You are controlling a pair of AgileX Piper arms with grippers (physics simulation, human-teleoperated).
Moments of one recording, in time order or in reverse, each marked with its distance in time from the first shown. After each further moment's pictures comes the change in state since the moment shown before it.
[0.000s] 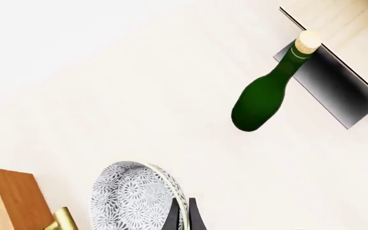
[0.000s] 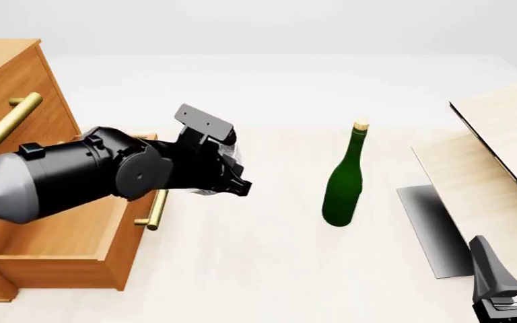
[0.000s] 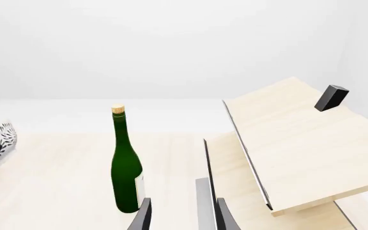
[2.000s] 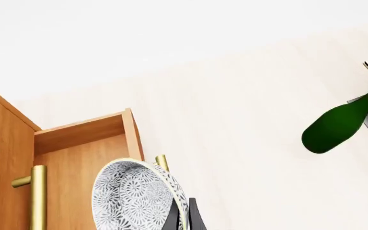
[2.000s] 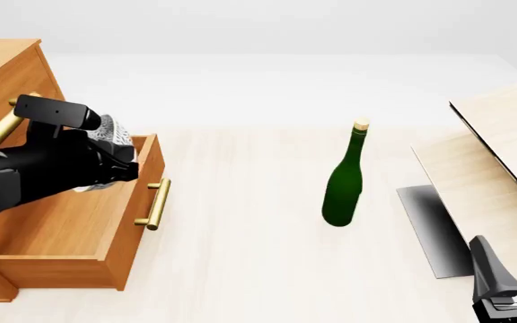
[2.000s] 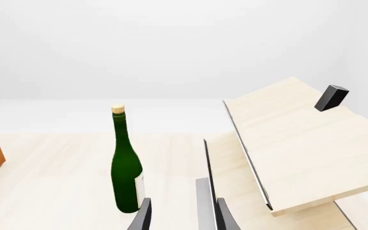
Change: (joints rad) left arm 0.335 -0.440 0.253 0.022 -0.006; right arm 0.000 0.000 0.000 0.000 0.000
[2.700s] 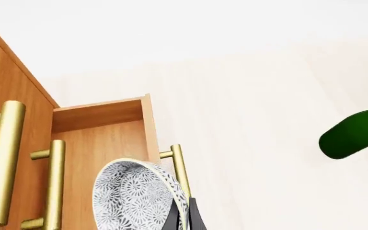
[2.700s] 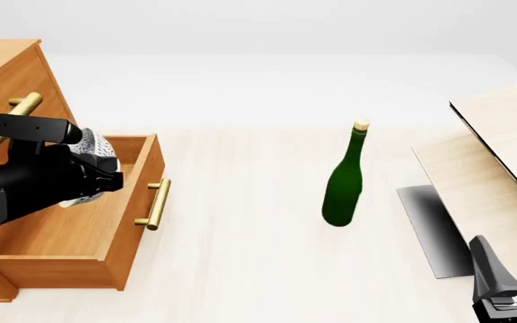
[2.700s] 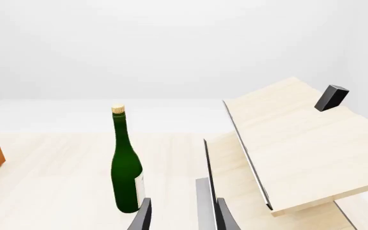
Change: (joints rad) left arm 0.073 -0.048 0.089 -0.036 -0.032; right arm 0.000 0.000 0.000 0.000 0.000
